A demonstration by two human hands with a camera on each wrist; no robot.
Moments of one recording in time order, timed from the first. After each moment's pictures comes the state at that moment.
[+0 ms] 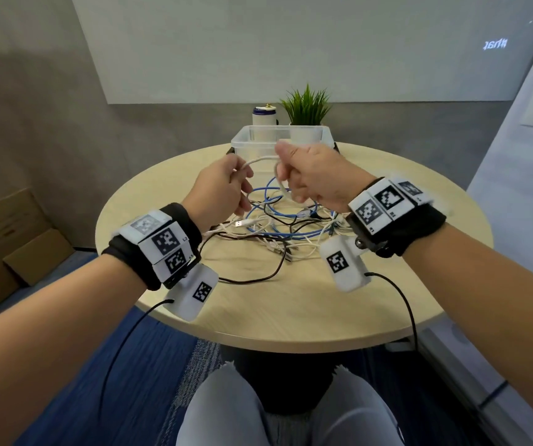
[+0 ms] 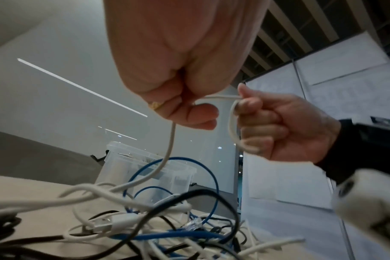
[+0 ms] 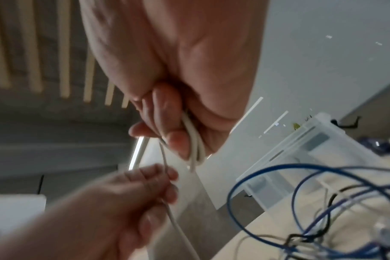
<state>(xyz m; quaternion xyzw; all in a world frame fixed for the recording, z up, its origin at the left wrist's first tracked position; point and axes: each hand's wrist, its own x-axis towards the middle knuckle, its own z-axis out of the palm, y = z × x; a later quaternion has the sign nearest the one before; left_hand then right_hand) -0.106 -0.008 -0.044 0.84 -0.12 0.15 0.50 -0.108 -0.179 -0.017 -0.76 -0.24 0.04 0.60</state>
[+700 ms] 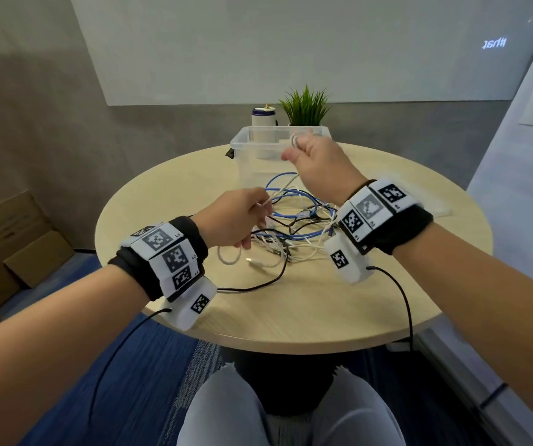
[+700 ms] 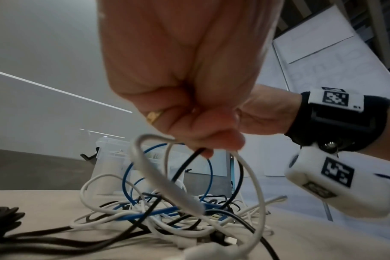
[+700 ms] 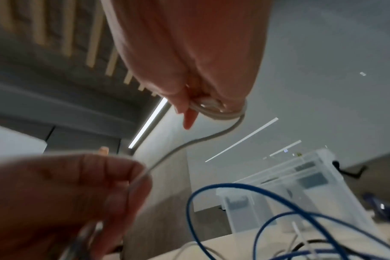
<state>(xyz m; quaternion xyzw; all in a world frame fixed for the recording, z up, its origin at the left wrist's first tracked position) -0.119 -0.017 -0.057 0.92 -0.18 0.02 0.33 -0.085 -0.185 -0.024 -0.87 -0.21 -0.21 0.39</state>
